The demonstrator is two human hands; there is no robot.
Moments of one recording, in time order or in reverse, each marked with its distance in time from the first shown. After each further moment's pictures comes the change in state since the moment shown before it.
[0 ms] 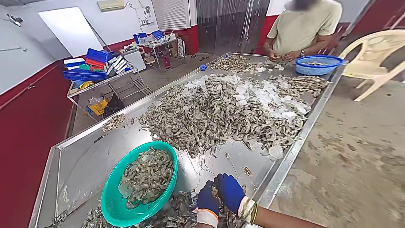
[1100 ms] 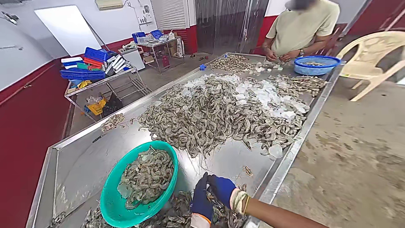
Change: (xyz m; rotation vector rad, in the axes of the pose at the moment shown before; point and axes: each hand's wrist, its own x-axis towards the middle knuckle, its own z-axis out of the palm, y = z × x) left_hand 0.017 -0.048 0.014 -0.212 0.276 0.334; right_hand 0.015 -0.013 -0.012 0.211 -0.143 0.056
